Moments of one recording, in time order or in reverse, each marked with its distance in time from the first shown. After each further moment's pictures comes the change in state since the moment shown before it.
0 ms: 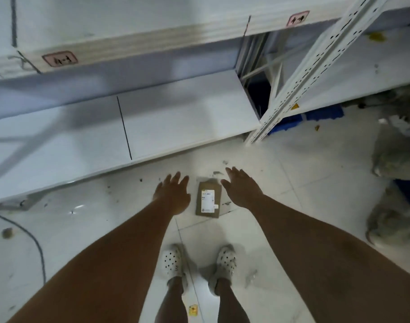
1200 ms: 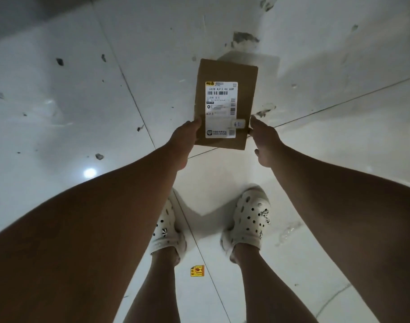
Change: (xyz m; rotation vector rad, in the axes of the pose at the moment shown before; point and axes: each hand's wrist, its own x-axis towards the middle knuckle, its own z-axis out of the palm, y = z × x) left_hand 0.350 -0.034 0.390 -1.252 -0.321 -0.579; right_hand 0.299 0.166 0.407 1.195 -0.141 0.772
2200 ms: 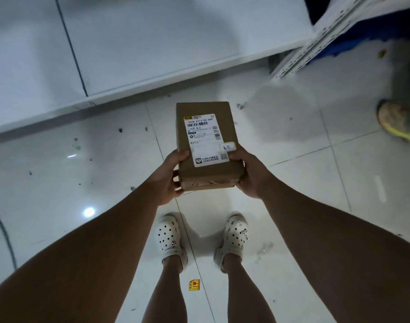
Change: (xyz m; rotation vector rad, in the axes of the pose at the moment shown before) left_hand -0.221 0.057 -0.094 -0.434 -0.211 0.059; right_hand -0.228 -0.093 -0.034 0.268 -0.458 -0.152
